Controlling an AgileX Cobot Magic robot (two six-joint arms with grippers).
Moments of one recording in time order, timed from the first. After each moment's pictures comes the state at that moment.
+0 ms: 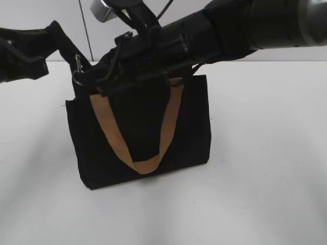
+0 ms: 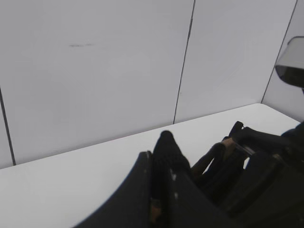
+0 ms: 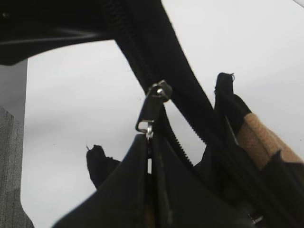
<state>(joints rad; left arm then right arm) -0.32 1.23 -0.52 0.47 -0.58 -0.35 0.59 1.91 -1.32 1.44 0.58 -1.58</state>
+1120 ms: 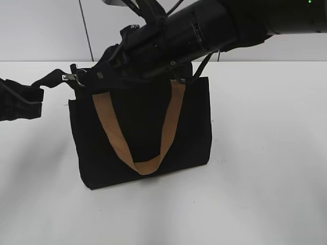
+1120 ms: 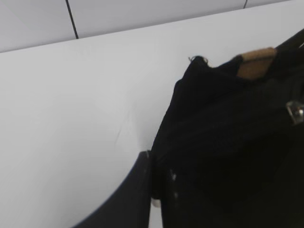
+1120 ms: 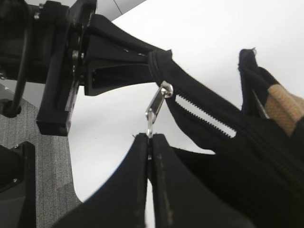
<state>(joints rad) -0.32 1.23 -0.52 0.46 -0.09 -0.35 0.58 1.85 -1.32 1.29 0.66 -1.25</state>
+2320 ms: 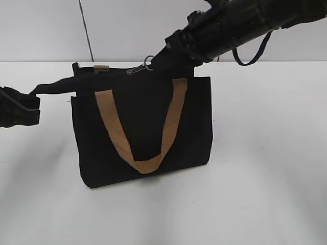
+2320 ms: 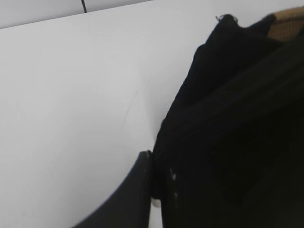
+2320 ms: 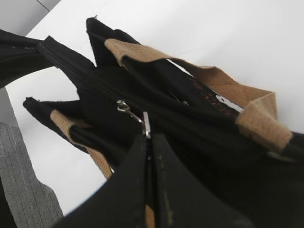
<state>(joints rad) -0.32 1.23 -0.52 0.46 -0.01 -0.35 0.34 1.81 -1.32 1.08 0.76 -1.00</state>
